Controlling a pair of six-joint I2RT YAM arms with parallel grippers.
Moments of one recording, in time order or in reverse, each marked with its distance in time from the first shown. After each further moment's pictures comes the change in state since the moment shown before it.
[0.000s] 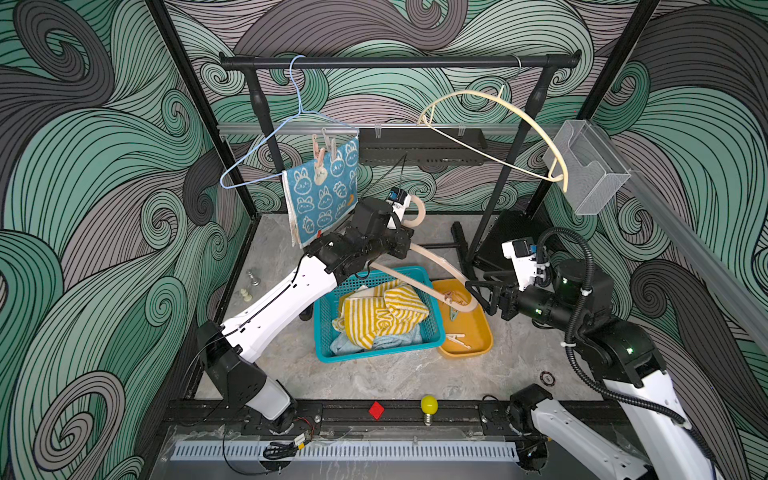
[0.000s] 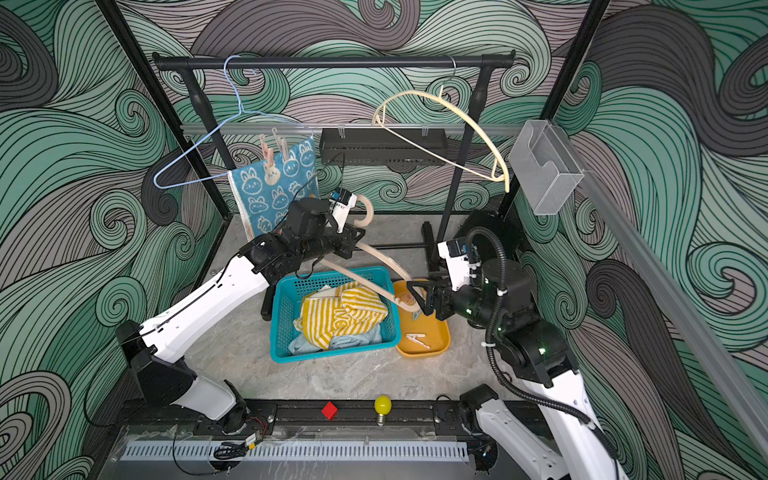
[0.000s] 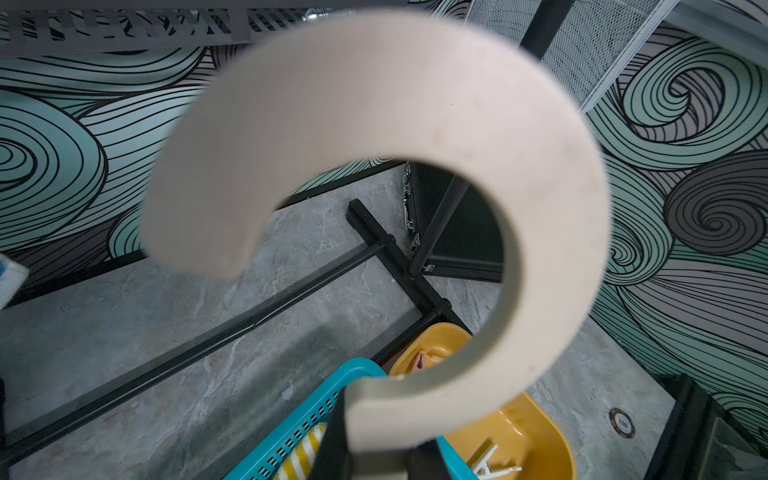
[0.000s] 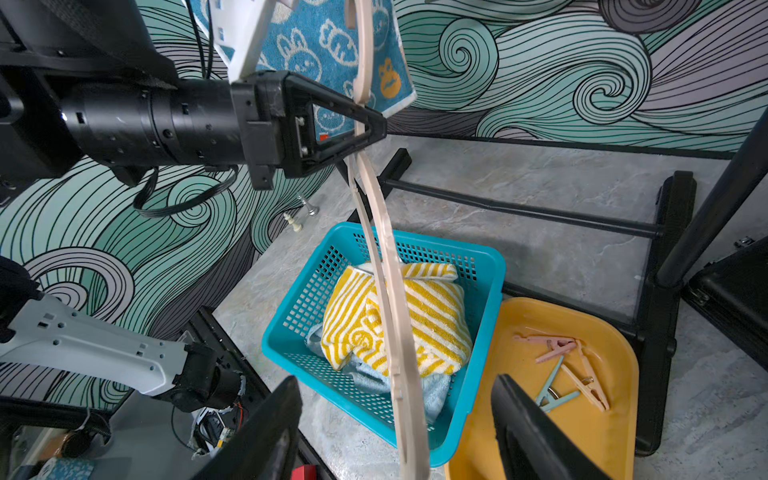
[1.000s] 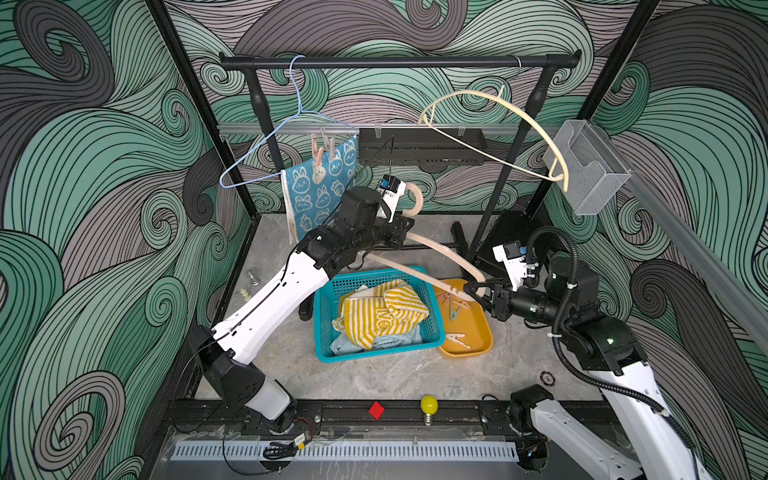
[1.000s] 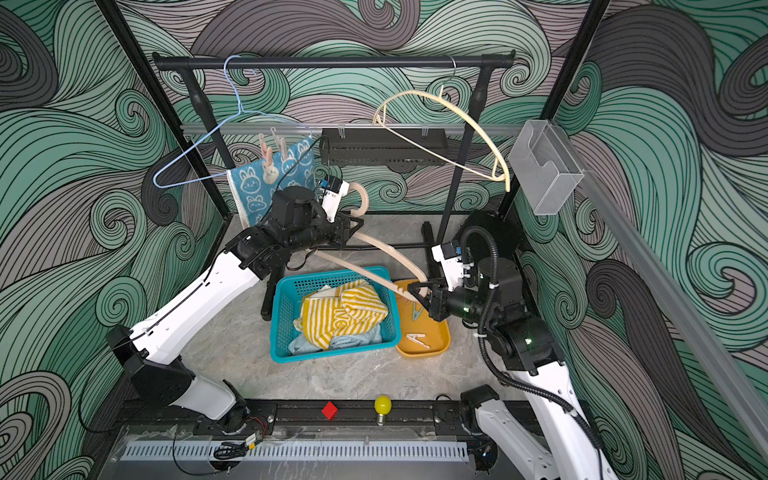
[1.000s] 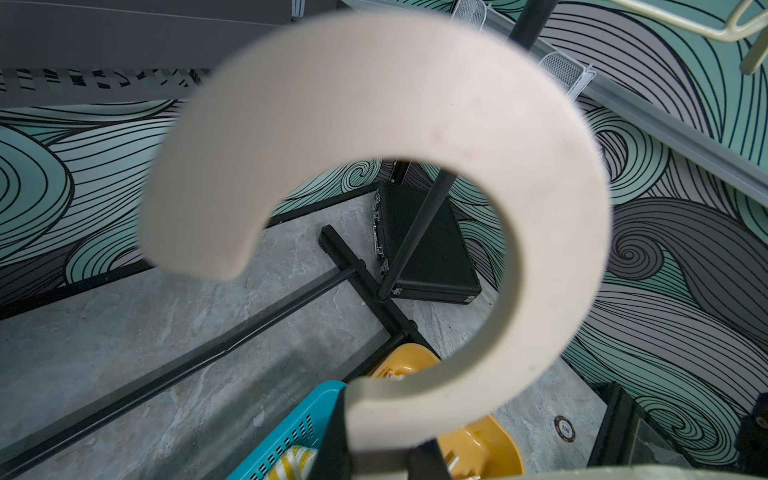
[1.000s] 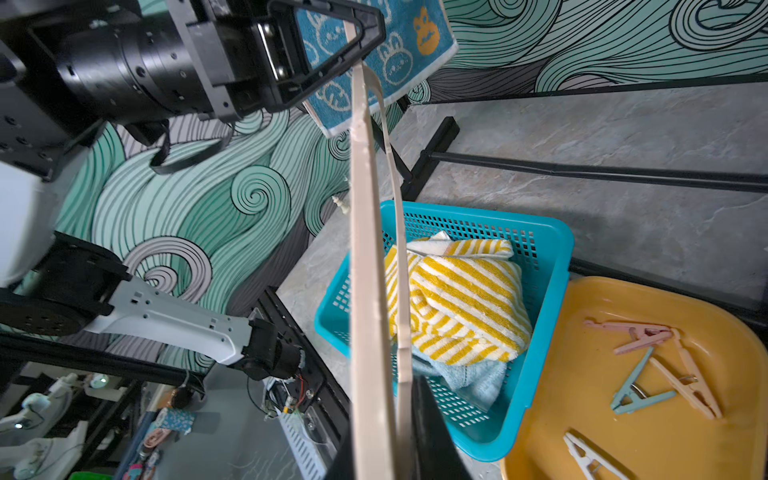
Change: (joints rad) left arm 0.034 -0.007 0.068 -0.003 0.119 -0.030; right arm -0.070 0.007 -0.082 0.071 -0.230 0.071
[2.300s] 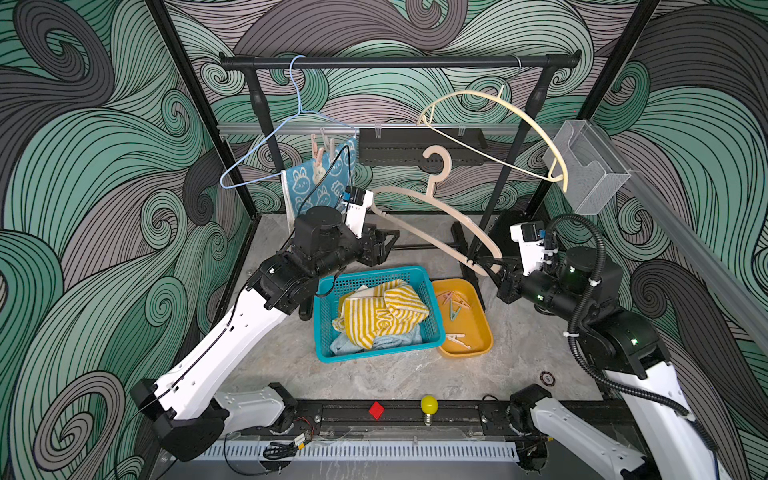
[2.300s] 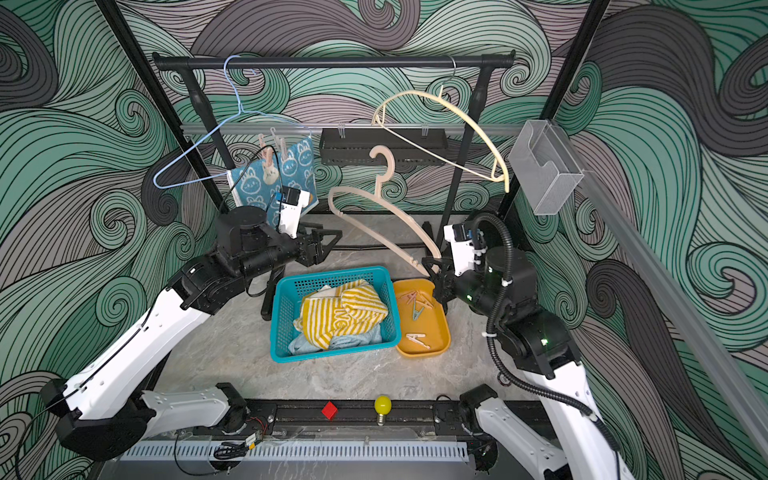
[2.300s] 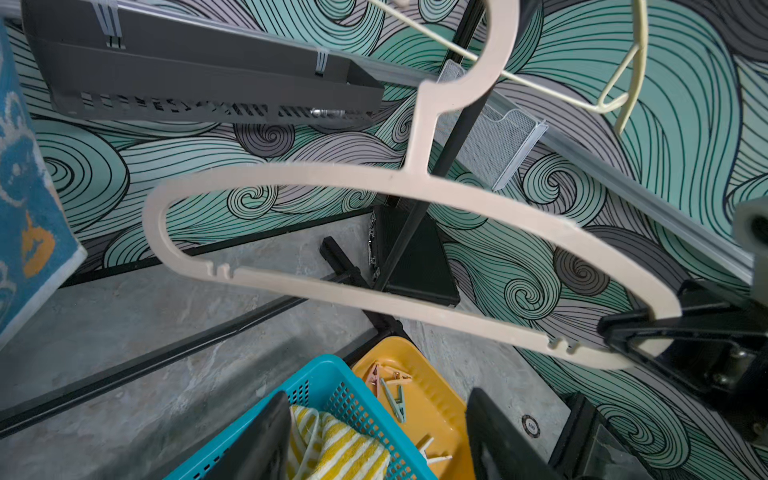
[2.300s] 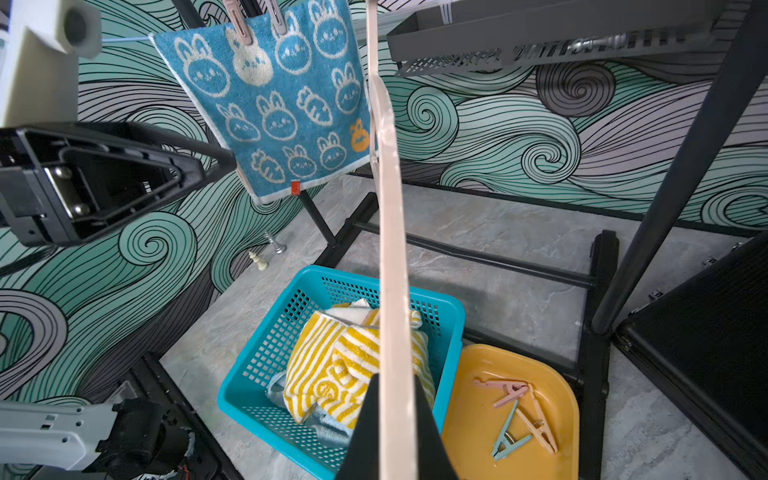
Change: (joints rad) left arm 0.003 -0.309 -0.221 -0.005 -0.036 -0.071; right arm 0.097 0.070 0.215 -0.019 0.393 -0.132
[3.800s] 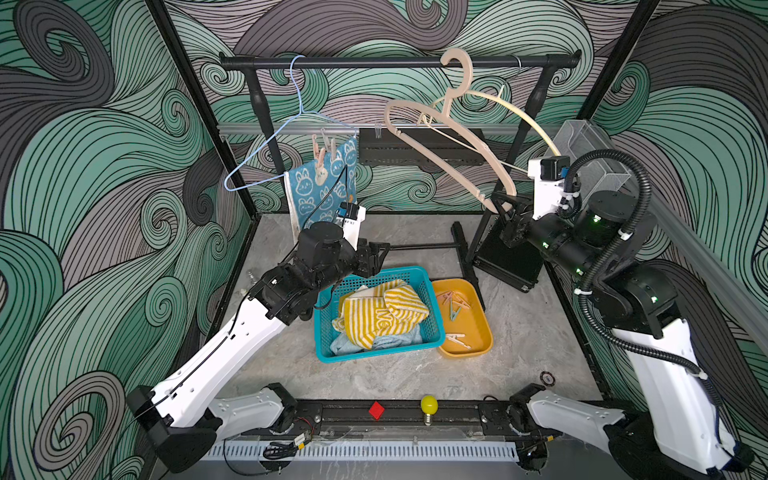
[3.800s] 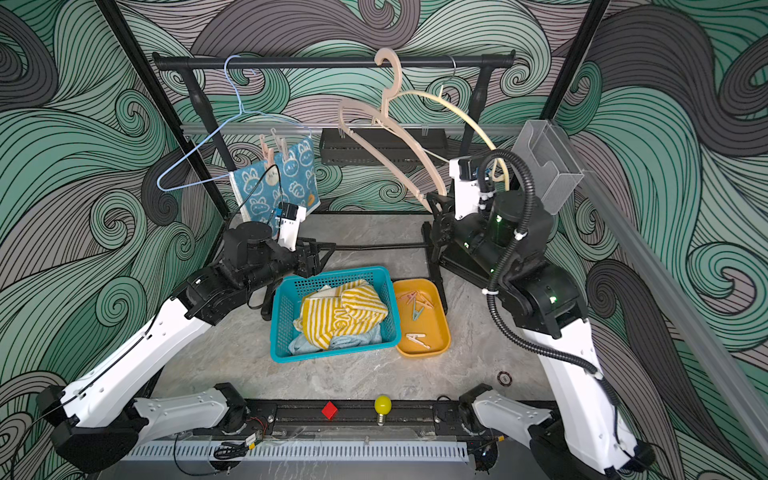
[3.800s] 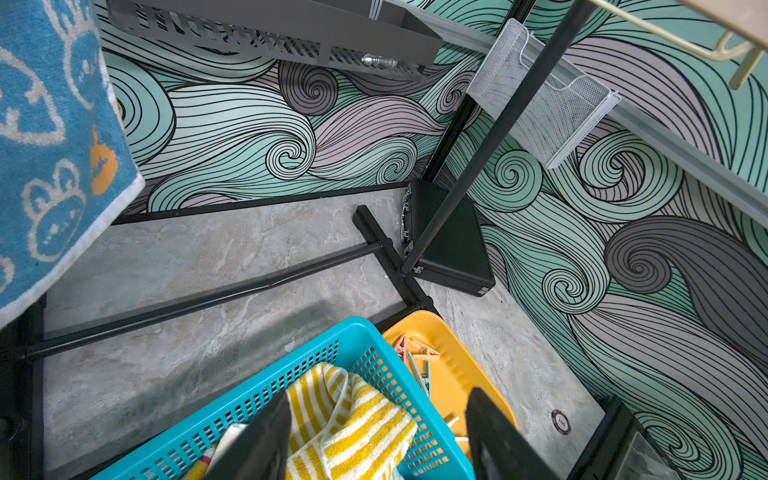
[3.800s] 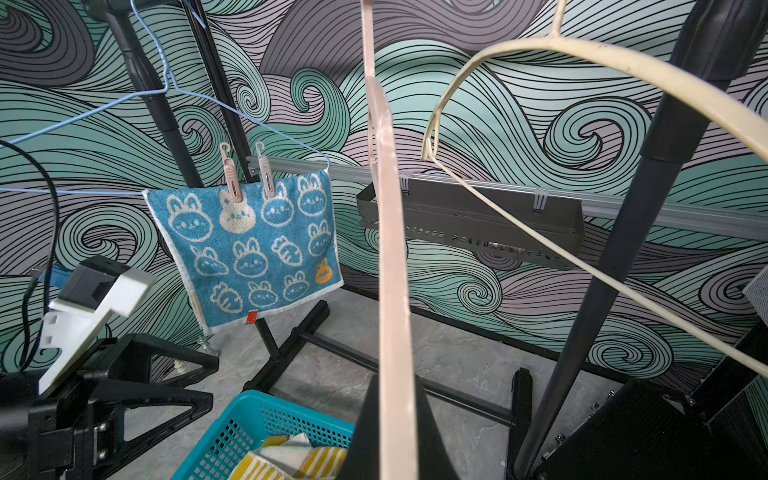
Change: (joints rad) left arm -0.002 -0.063 -0.135 0.008 -0.089 -0.041; right arm 0.069 0.291 0.481 0.042 0.240 -0.118
